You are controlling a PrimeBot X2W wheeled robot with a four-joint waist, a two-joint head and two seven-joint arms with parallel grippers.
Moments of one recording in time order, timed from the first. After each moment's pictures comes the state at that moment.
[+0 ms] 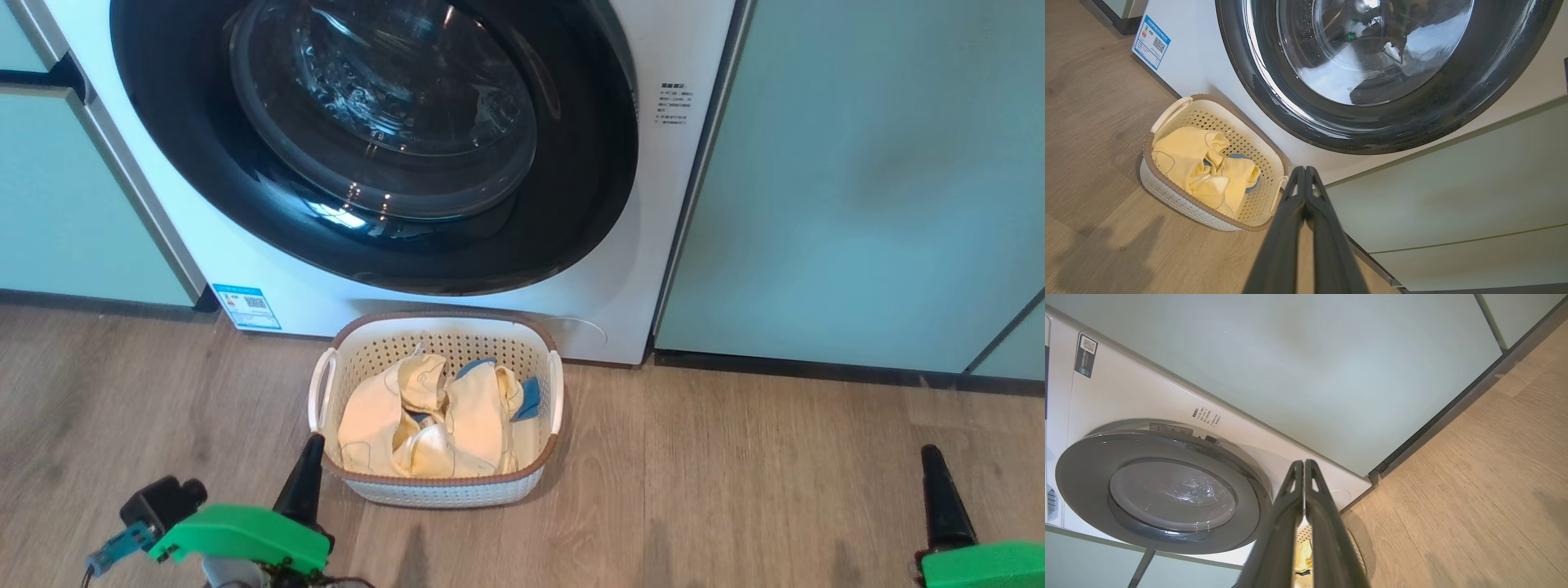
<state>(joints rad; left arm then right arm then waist) 0.03 0.06 0.03 0.24 -0.95 -0.11 -0.06 0.06 -0.05 -0.02 0.21 0.99 0.13 -0.09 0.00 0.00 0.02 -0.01</state>
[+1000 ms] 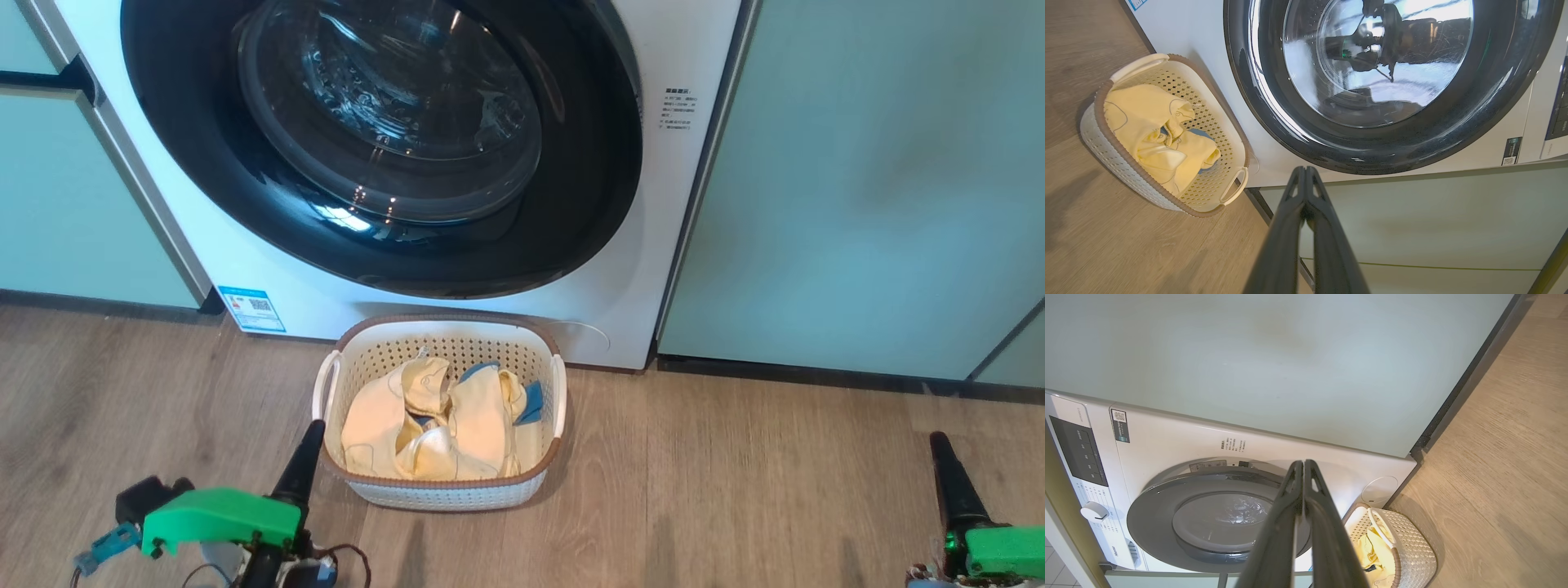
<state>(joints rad) -0.01 0.05 0.06 0.26 -1.29 -0.11 0.03 0.01 -0.05 -0.06 0.24 1.33 0.13 0.00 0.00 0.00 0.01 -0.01</state>
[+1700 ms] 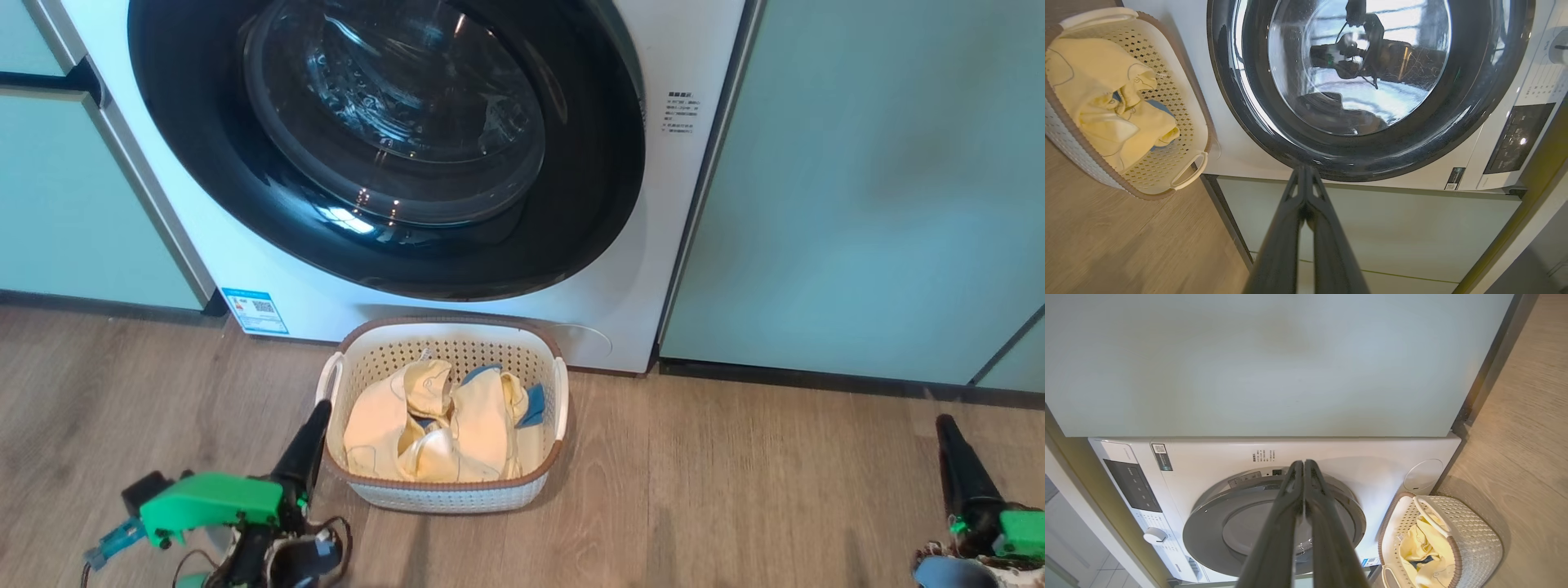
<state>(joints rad) -0.04 0.05 0.07 0.27 -1.52 -0.12 0.09 -0.03 -0.06 -0.08 0.26 1.55 0.13 0.05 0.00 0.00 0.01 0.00</state>
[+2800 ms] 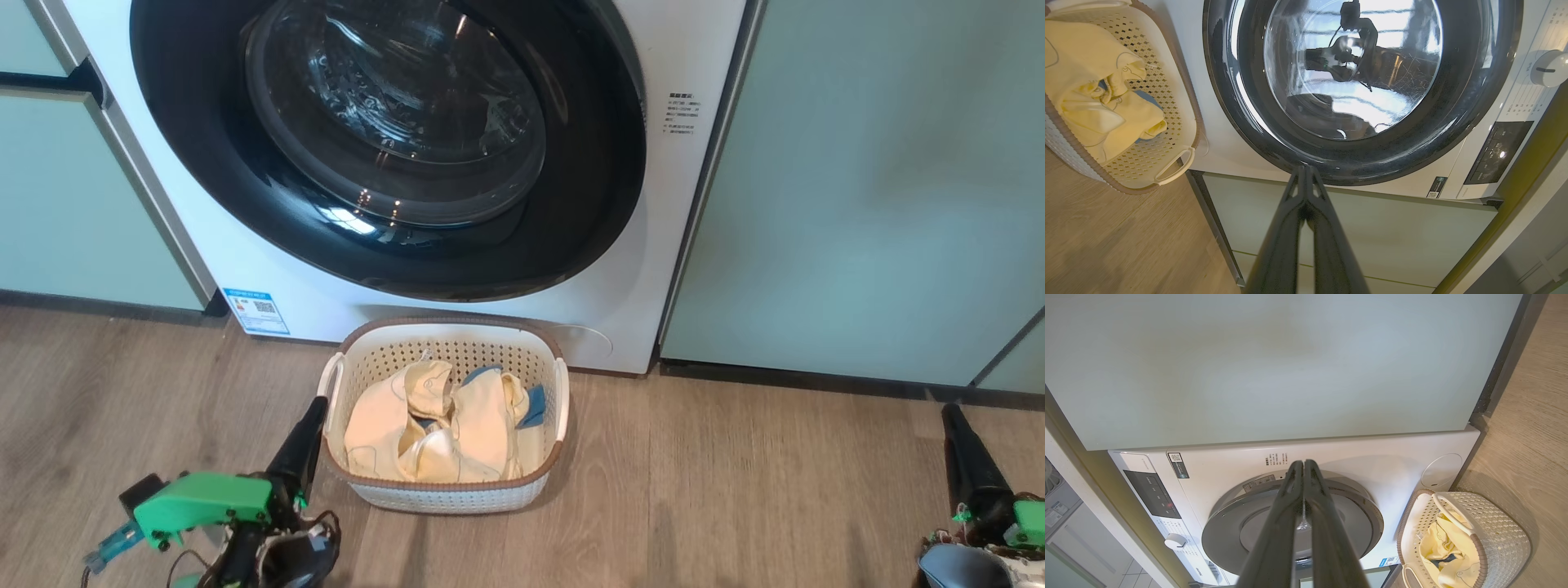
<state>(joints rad) -0.05 0.04 0.08 0.27 -1.60 -0.12 0.11 -0.05 -0.06 -0.10 0.28 1.63 0.13 0.08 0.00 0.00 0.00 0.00</state>
